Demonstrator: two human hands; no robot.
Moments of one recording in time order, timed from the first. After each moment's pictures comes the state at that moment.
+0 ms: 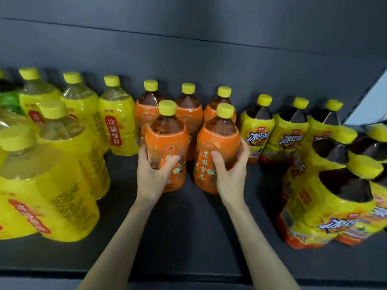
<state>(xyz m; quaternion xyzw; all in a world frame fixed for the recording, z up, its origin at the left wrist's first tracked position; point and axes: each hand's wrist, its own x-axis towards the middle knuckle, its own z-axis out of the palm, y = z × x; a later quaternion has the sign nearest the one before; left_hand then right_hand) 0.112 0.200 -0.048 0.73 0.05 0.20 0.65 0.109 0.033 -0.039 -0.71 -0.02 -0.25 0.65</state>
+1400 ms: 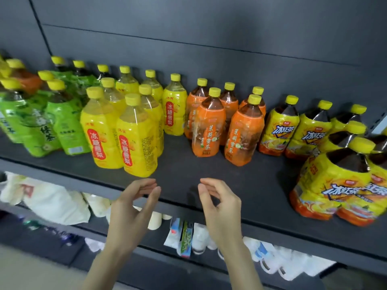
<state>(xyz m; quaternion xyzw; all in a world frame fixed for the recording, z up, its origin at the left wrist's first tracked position) -0.128 0.264 -0.039 0.78 0.07 0.29 0.54 -0.082 0.093 -0.035 -0.79 -0.13 -0.16 0.58</state>
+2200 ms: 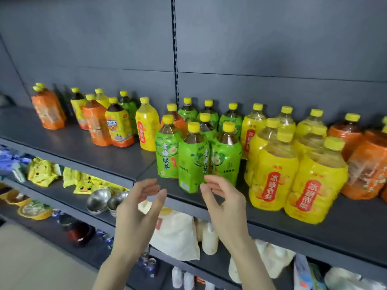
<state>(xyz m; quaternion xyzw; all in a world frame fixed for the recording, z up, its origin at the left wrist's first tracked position) -0.189 0.662 -0.001 0.77 0.10 0.37 0.50 -0.109 0.506 -0.005 -0.75 -0.24 -0.16 0.59</state>
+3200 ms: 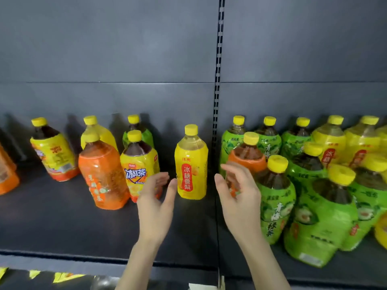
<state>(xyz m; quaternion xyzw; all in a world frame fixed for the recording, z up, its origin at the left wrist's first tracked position) 0.044 0.974 -0.014 0.74 -0.01 0.33 0.59 0.036 0.811 0.016 -0.77 -0.10 -0.32 0.54</state>
